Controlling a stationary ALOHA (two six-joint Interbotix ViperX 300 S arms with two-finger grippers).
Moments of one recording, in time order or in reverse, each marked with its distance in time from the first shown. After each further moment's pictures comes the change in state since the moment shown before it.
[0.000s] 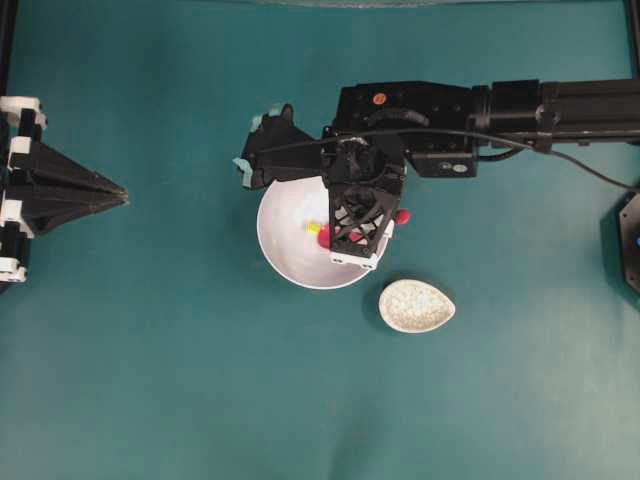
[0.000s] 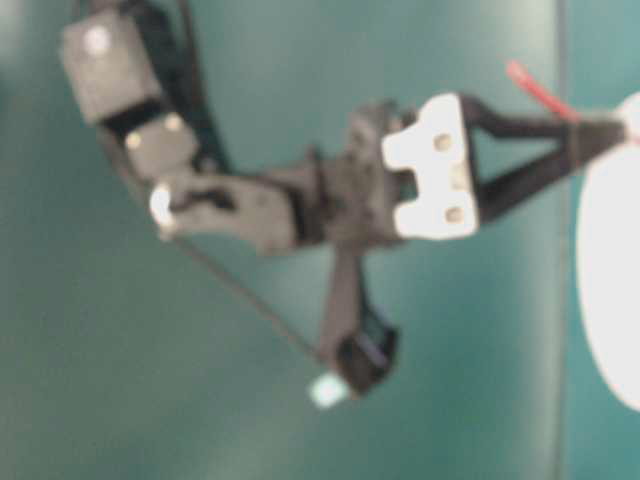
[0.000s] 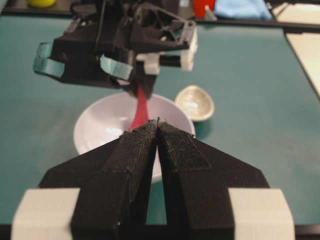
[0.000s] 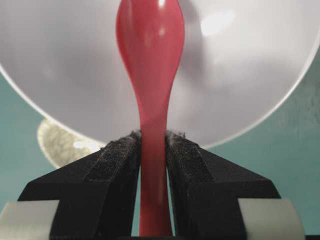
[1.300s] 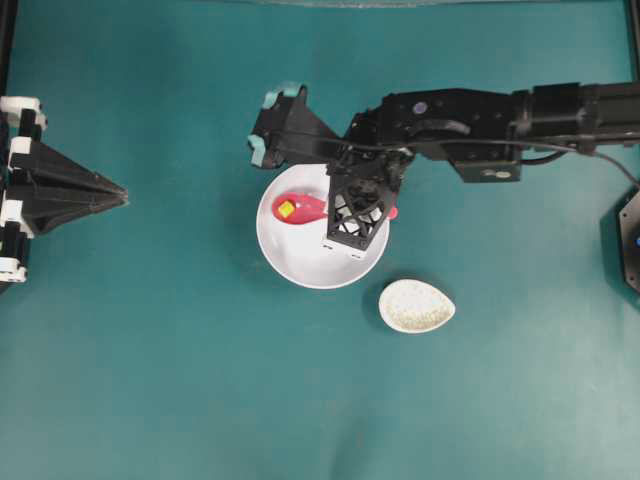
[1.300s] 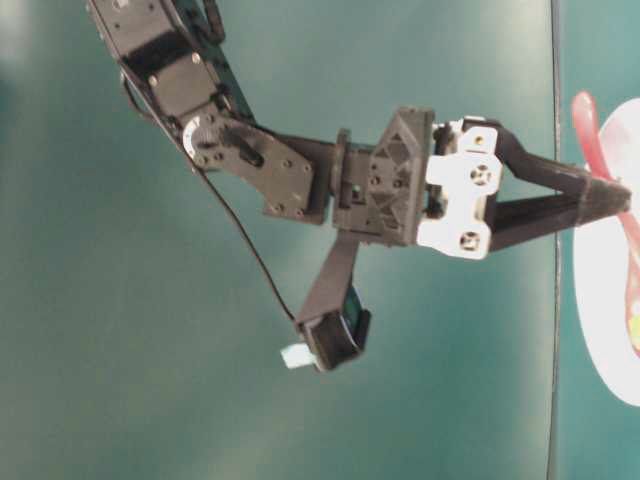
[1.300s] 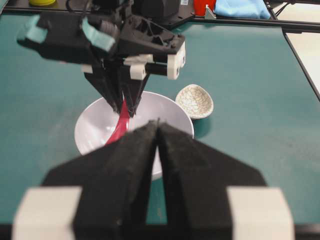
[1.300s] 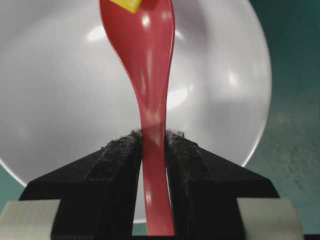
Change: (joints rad) left arm 0.000 -0.002 0.002 0.000 0.008 0.000; right arm -0.005 -0.114 0.201 -0.077 -0.457 0.081
